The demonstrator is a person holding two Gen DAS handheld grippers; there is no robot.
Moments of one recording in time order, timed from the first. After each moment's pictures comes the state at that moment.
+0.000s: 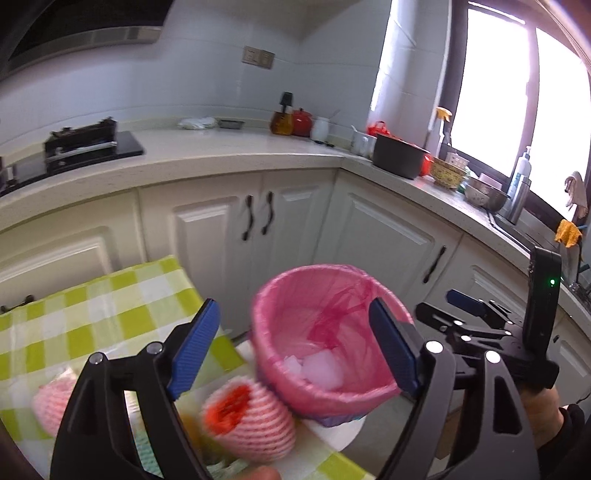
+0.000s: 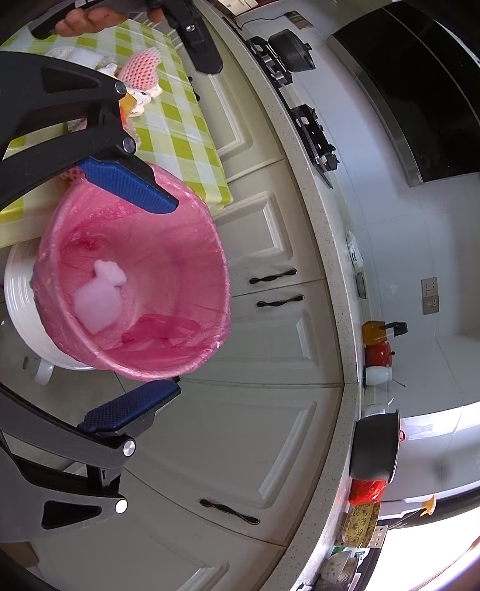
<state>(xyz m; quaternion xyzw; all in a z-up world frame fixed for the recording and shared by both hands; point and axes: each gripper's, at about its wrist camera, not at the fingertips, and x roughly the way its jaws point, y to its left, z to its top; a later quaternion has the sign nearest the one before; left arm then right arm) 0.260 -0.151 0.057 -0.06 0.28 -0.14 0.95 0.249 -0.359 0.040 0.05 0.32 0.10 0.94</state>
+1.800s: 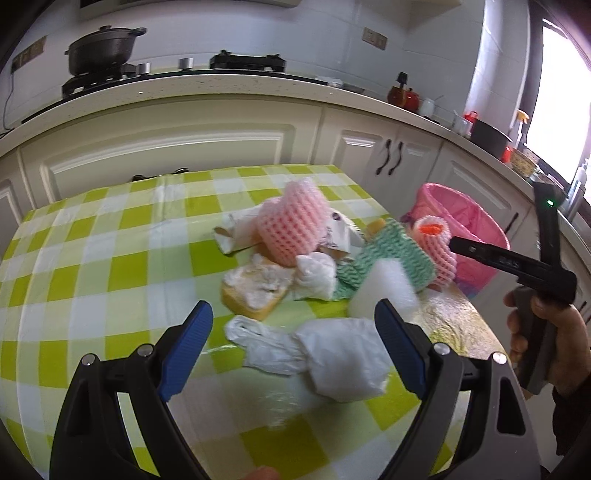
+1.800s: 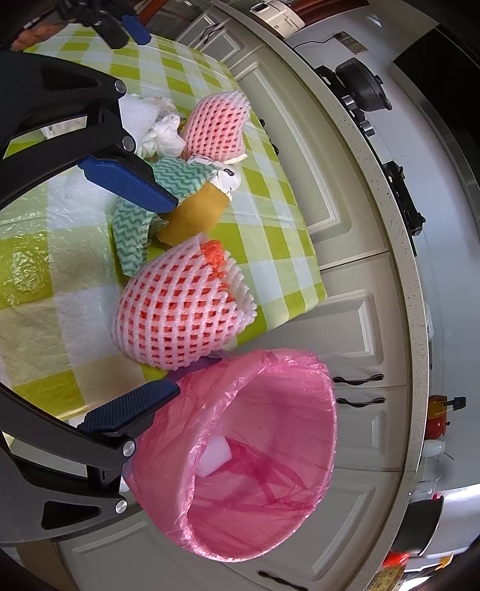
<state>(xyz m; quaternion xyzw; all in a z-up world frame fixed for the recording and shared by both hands) 0.081 0.049 -0.030 -0.09 0.36 0.00 0.93 0.195 -0.177 -0.021 0.04 0.42 0.17 0.89</state>
